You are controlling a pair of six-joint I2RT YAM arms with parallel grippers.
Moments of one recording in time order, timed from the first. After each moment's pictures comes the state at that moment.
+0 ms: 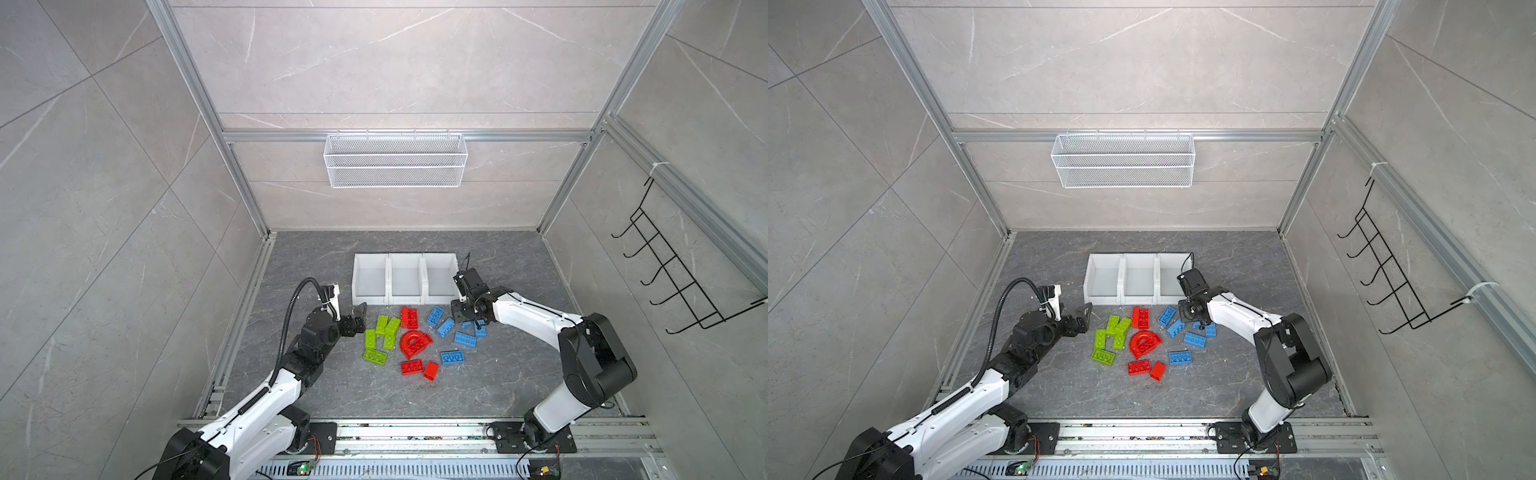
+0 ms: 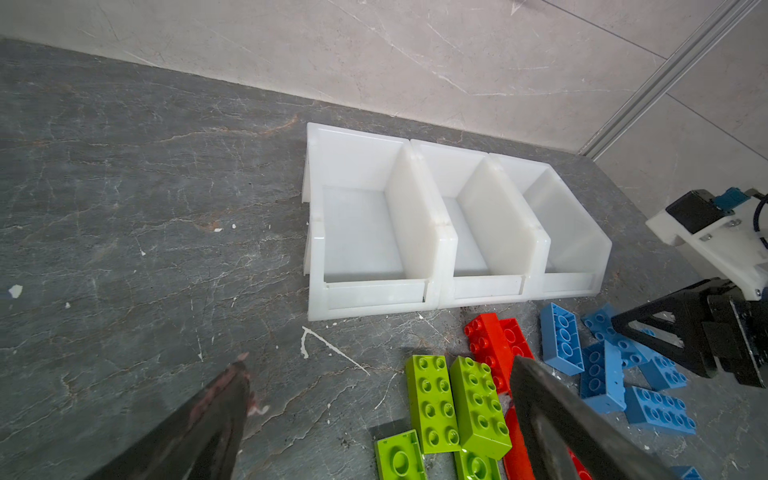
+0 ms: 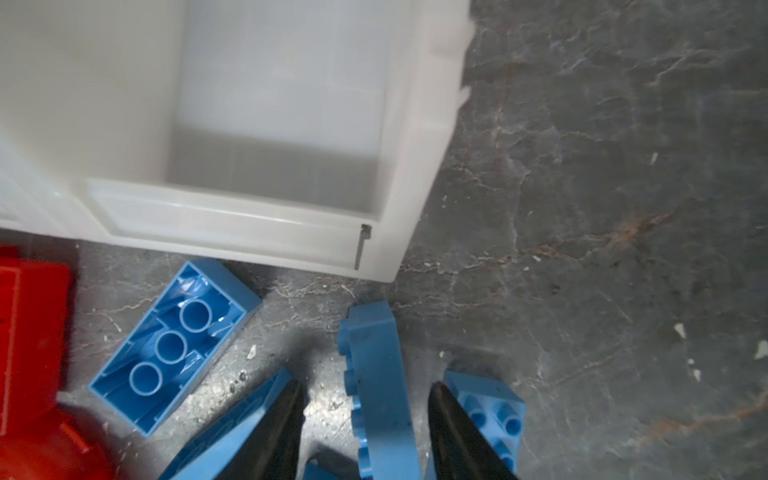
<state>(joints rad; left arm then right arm) -0.47 0.92 0.36 0.22 -0.09 -0.35 0.45 1.65 1.00 -0.50 0.16 0.26</state>
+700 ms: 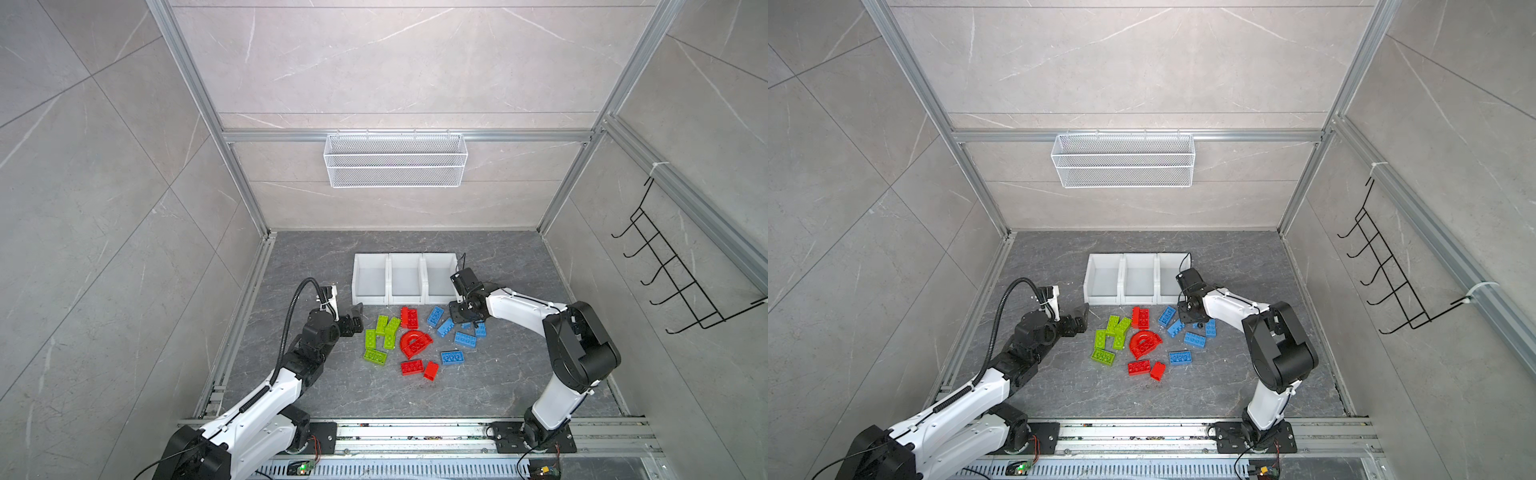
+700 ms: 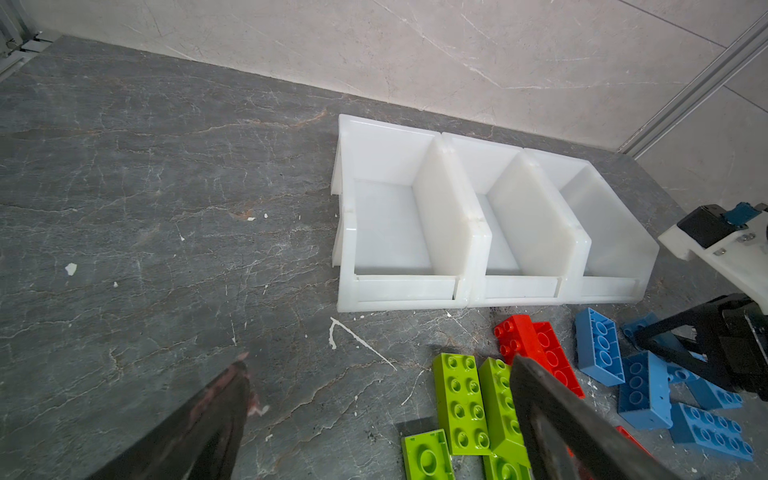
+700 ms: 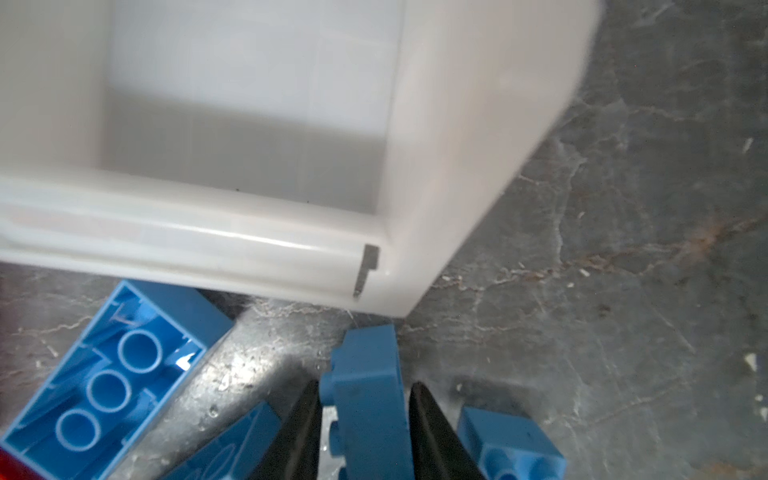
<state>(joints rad) -0.47 0.93 0.35 0.20 -0.17 -0.35 0.43 1.75 1.04 -0.50 0.13 0.23</state>
